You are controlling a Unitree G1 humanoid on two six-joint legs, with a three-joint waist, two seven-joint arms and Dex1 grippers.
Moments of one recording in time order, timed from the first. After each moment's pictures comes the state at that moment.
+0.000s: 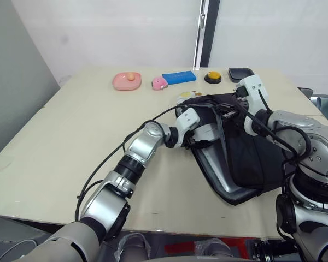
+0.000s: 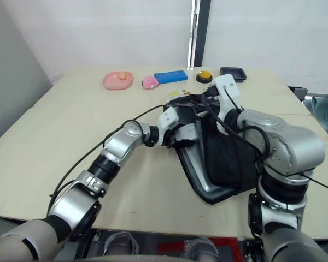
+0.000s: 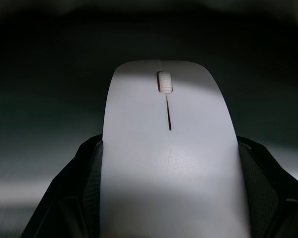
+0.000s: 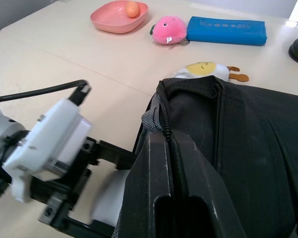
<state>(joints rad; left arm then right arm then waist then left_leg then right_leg) -0.83 0.08 -0.32 0.44 -0.09 0.35 -0.87 -0.73 -0.42 -0.30 -0.64 0.54 1.61 0.34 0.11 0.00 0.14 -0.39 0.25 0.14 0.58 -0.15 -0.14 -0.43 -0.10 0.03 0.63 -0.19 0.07</state>
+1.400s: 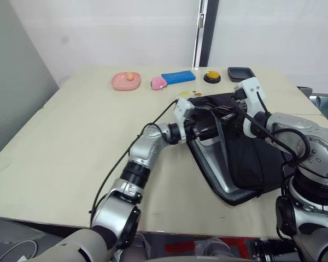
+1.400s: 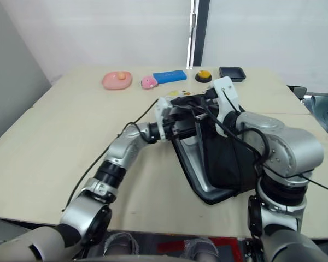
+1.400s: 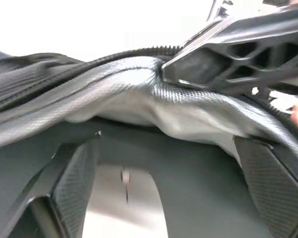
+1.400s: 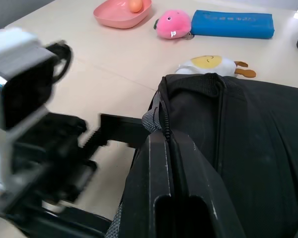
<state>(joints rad) -0.74 0.04 -0.10 0.35 -0.38 0.35 -0.97 -0.71 -0.42 -0.30 -0.64 0.56 1.61 0.34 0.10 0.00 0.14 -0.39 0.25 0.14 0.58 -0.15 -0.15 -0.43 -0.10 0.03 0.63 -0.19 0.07</state>
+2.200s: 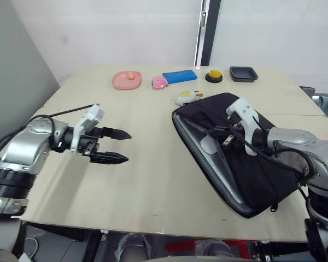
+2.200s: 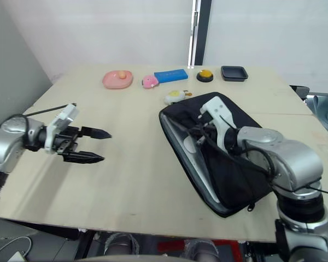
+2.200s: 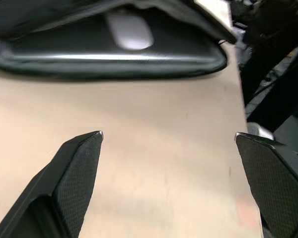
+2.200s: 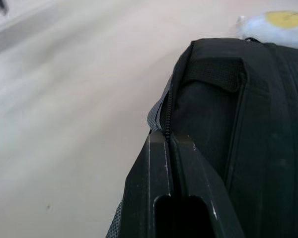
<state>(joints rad) -0.50 0.97 0.04 0.11 -0.56 0.53 -1.56 -0.48 -0.67 -0.10 -0.64 0.63 1.31 0.61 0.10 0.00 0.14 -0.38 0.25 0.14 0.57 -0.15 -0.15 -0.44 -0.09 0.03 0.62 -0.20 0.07</state>
